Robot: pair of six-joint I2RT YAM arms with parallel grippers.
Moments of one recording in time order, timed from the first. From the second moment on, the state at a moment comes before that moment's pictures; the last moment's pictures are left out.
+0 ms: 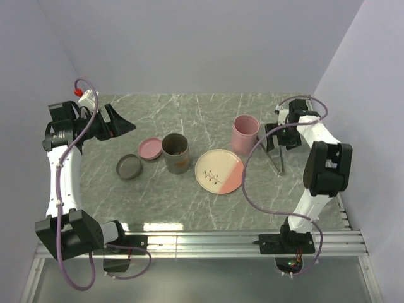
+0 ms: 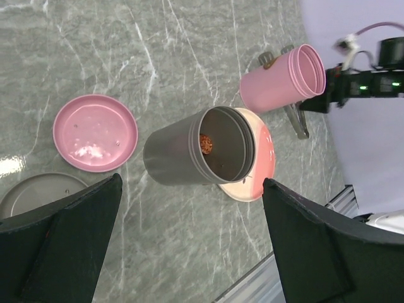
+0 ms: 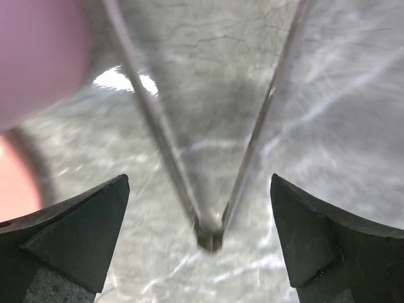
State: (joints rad) left arm 0.31 1.23 1.23 -0.63 0.88 -0.18; right arm -0.10 1.88 1.38 -0.78 -0.18 -0.21
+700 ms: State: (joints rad) left arm 0.33 1.18 1.09 -0.78 0.66 0.40; right arm -0.15 1.35 1.51 -0.92 -0.47 -0.22
